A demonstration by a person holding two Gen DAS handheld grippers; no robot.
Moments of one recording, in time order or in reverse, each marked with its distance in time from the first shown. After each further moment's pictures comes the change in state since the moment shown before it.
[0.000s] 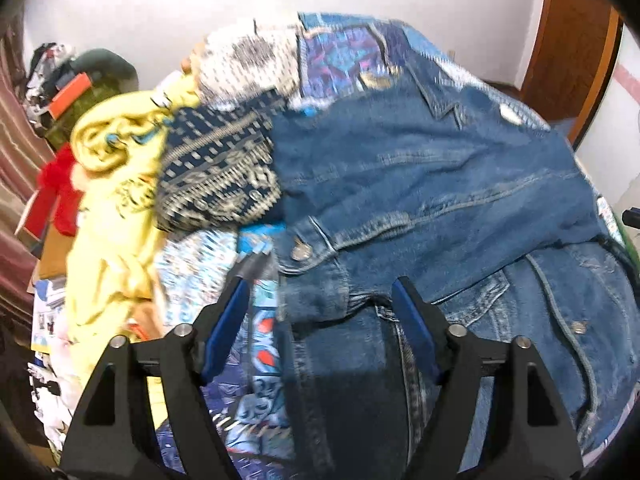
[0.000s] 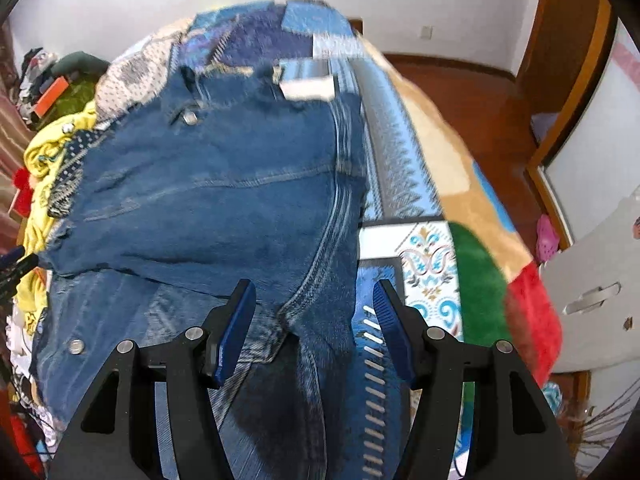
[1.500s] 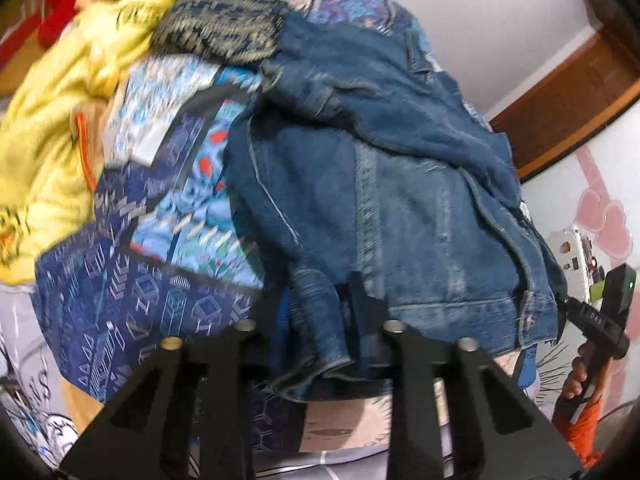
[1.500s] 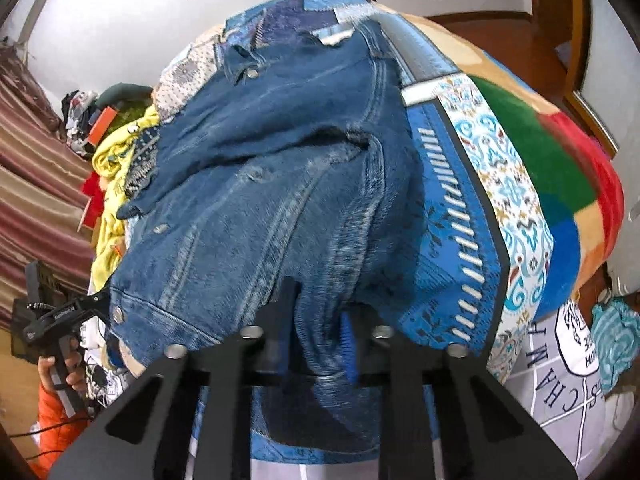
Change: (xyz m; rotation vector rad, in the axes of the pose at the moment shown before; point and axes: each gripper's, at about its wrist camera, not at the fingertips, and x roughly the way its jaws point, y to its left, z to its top) left arm -0.026 0.008 -0.123 -0.342 0.138 -0.355; right arm -0.025 0.013 -0.116 0.172 0.016 0.292
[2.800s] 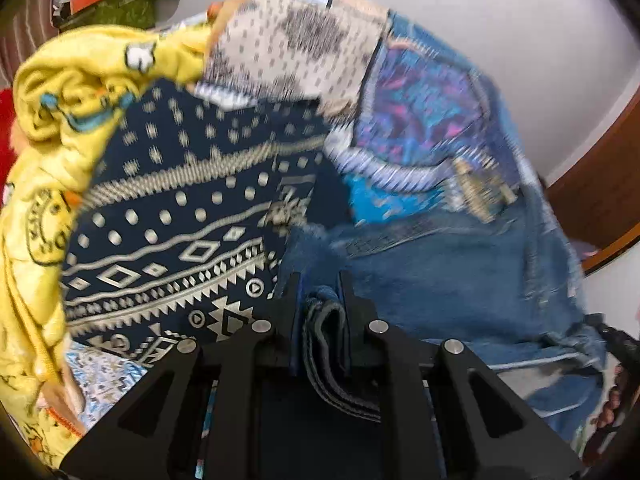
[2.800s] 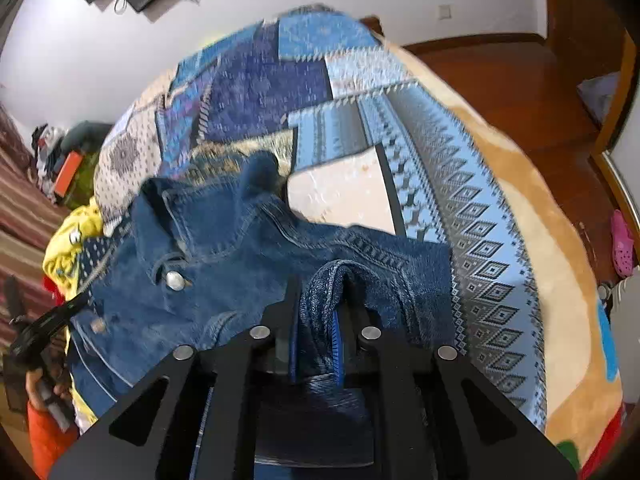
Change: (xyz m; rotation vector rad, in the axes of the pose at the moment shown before) left arm 0.147 0.019 0.290 -0.066 -0.120 0.243; right arm 0.132 -0.025 0.256 0.000 -0.005 -0.043
